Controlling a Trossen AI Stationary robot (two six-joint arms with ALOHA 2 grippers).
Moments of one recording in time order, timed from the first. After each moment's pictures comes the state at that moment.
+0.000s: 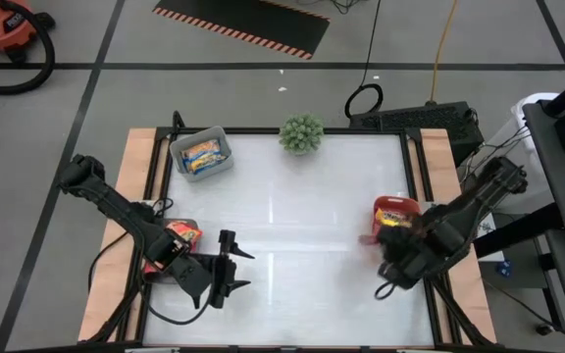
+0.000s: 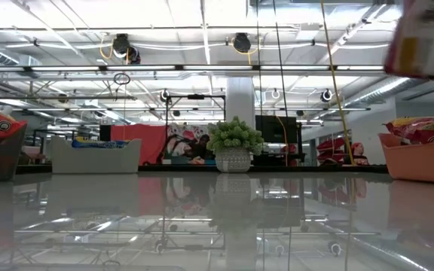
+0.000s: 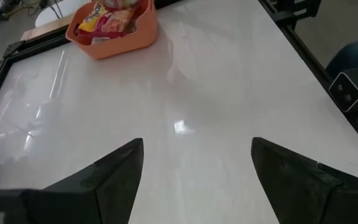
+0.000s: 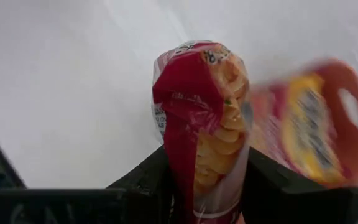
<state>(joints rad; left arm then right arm) -0.66 1.39 1.02 -0.32 -0.52 -0.12 0.70 1.33 1.33 -1.50 0.27 1.23</state>
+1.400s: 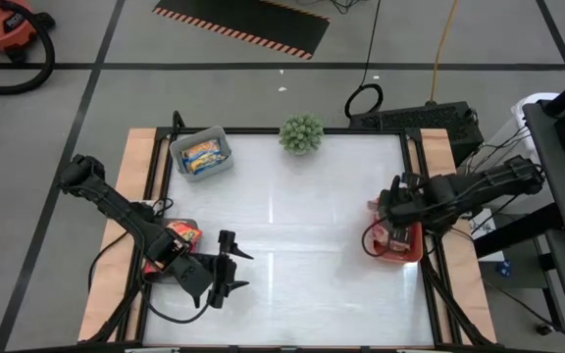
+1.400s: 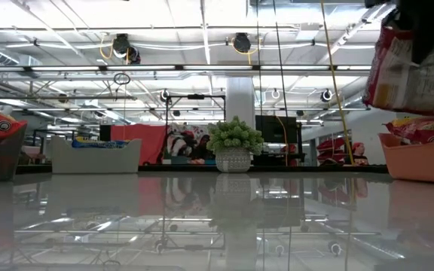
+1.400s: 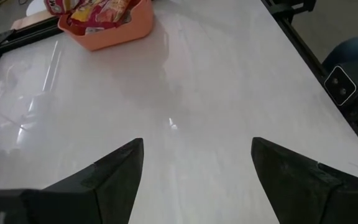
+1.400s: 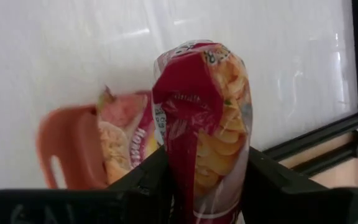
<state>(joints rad) -0.66 1.39 1.02 -0.35 -0.50 -0.14 0.30 1.12 1.15 -1.59 0.28 0.55</state>
